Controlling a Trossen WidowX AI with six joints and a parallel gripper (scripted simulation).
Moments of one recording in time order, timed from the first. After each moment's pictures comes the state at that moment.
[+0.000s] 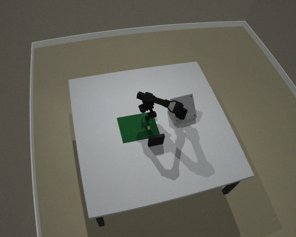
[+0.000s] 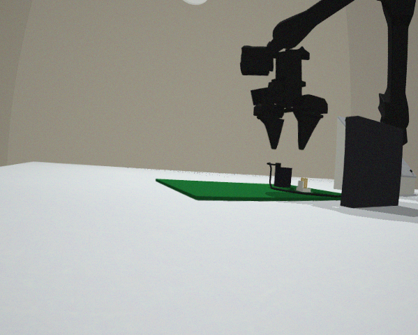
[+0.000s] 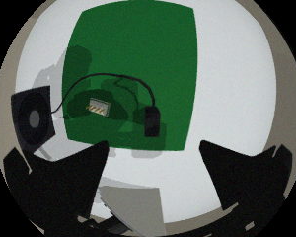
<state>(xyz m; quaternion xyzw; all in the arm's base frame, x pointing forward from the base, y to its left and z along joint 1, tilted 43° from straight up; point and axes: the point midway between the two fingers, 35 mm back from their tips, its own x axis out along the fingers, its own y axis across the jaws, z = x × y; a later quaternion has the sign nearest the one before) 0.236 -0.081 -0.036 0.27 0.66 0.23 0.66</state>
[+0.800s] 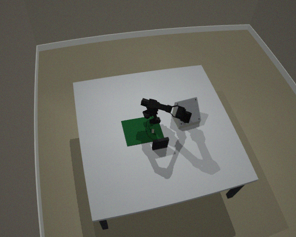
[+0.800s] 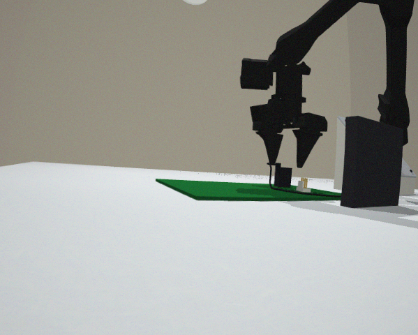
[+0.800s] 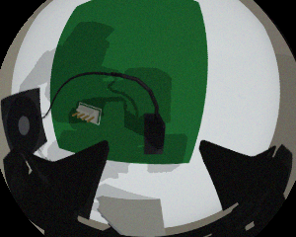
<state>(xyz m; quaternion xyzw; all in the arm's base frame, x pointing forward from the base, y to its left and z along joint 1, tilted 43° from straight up) 0.237 -0.057 -0.063 0.27 0.65 0.23 0.67</state>
